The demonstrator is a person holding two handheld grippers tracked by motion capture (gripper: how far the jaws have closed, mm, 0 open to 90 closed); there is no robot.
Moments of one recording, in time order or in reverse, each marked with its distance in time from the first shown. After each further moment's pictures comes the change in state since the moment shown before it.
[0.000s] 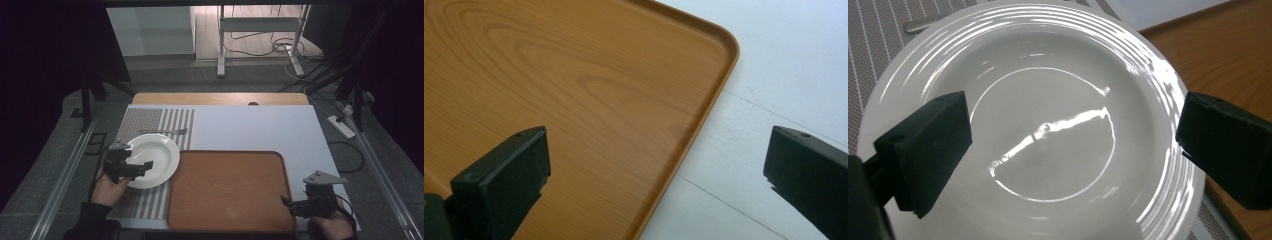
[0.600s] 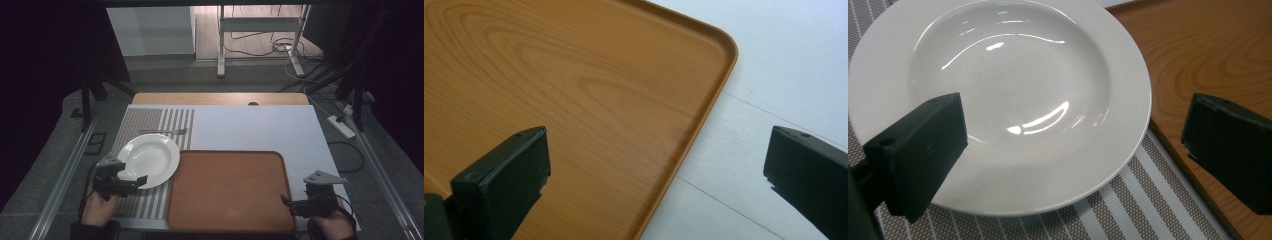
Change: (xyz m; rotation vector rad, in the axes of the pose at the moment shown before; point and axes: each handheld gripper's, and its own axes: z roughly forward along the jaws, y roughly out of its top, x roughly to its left) left arm -0.017 -0.036 -0.035 -0.030 -0.054 -0.008; right arm 0.000 0.000 0.000 -0.008 -0.001 0.005
